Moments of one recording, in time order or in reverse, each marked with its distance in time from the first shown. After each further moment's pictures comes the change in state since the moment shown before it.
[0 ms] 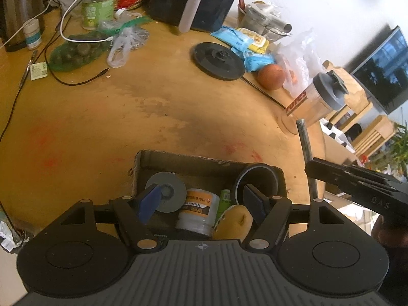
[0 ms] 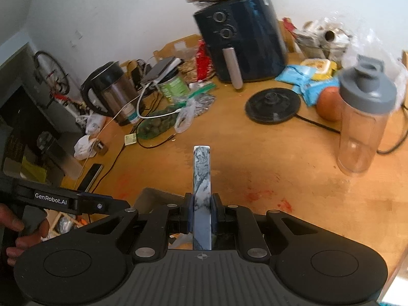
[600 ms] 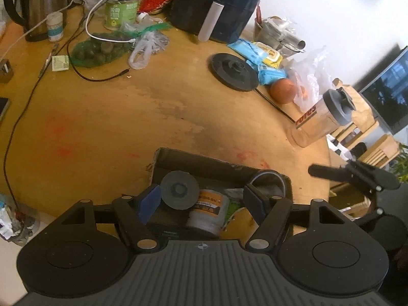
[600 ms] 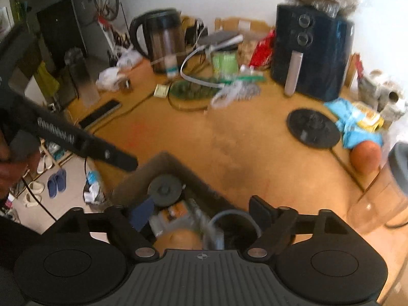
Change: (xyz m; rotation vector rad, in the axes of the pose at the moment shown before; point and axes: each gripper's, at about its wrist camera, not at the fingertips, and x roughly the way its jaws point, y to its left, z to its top) left arm -0.014 0.013 -0.011 -0.068 -0.056 0.039; right arm 0.031 0.050 -0.003 -0.383 0.160 0.000
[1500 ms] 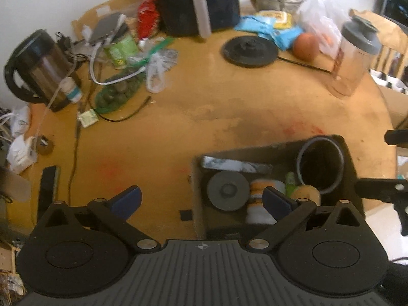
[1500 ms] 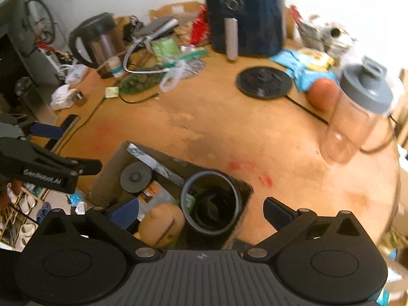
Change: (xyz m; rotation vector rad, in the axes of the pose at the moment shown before) left arm 0.018 -0.052 -0.007 0.367 0.025 0.353; right arm -0.017 -0.020 -0.032 0.313 0.052 -0.158
